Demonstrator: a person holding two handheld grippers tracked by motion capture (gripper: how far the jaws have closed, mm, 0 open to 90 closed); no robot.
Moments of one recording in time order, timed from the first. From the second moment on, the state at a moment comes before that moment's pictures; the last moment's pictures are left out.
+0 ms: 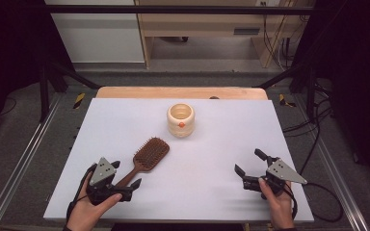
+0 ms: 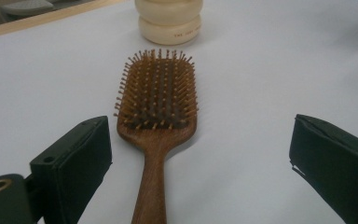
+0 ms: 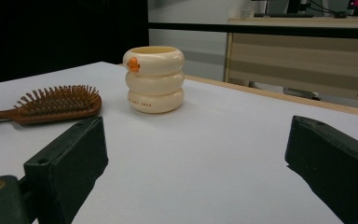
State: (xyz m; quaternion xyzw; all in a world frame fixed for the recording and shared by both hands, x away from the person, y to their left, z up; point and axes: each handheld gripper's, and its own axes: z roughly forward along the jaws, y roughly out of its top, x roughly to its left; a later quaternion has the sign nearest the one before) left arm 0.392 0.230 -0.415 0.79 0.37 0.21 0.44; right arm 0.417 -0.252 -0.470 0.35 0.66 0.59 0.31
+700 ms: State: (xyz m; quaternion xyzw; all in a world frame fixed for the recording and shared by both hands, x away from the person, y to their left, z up) left arm 0.408 0.221 -0.405 0.85 0.34 0.21 0.35; right arm 0.416 -0.250 -0.469 0.35 0.66 0.59 0.31
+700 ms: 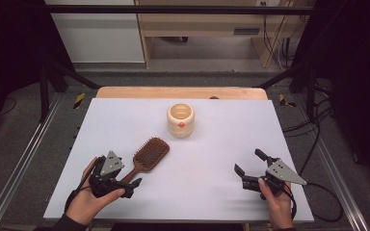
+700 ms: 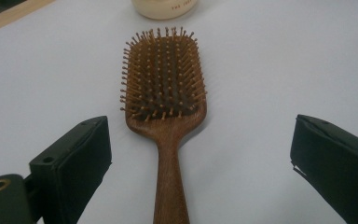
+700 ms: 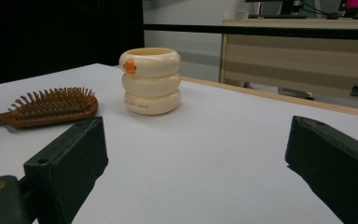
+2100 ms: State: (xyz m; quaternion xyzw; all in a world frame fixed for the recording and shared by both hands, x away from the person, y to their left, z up) left arm 0.422 0.214 -0.416 0.87 0.34 0.17 0.31; right arm 0.416 -0.250 -0.471 0.37 0.65 0.58 0.32
